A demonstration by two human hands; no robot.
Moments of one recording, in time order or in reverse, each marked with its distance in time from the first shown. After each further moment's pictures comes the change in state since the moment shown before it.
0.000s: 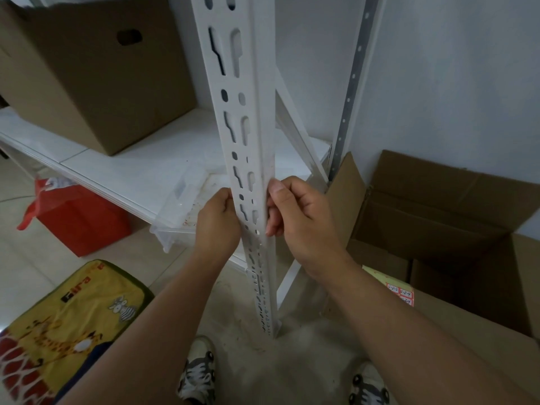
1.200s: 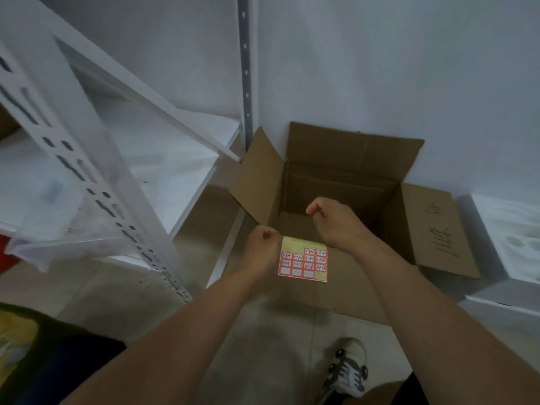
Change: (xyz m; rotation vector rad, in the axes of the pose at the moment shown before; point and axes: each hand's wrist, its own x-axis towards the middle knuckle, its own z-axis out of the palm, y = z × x) left_hand -0.092 0.035 0.187 -0.126 -0.580 -0.303; right_hand -0.043 0.046 -0.204 -1.017 0.022 0.609
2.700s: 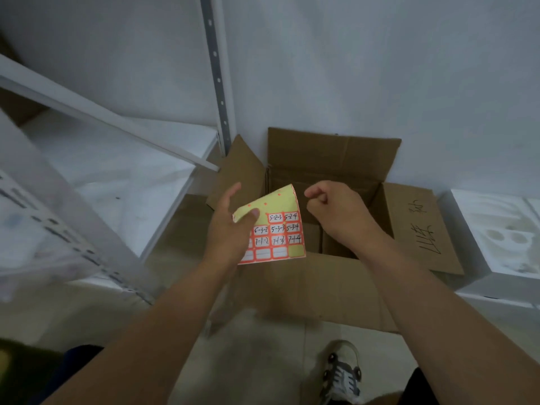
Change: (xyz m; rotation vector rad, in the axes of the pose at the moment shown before) left_hand 0.003 0.046 -0.014 -0.193 0.085 0.243; right_hand -0.016 0.001 -0.049 0.144 0.209 0.021
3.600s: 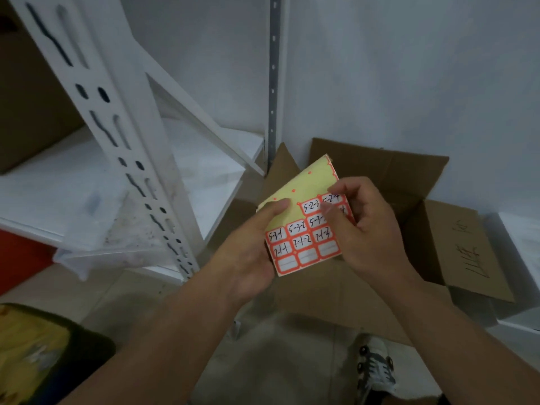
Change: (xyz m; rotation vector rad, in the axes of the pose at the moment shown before) left_hand -0.048 0.047 -0.078 -0.633 -0.299 -0.489; right_hand -0.055 -0.066 0.036 0.492 0.124 -0.329
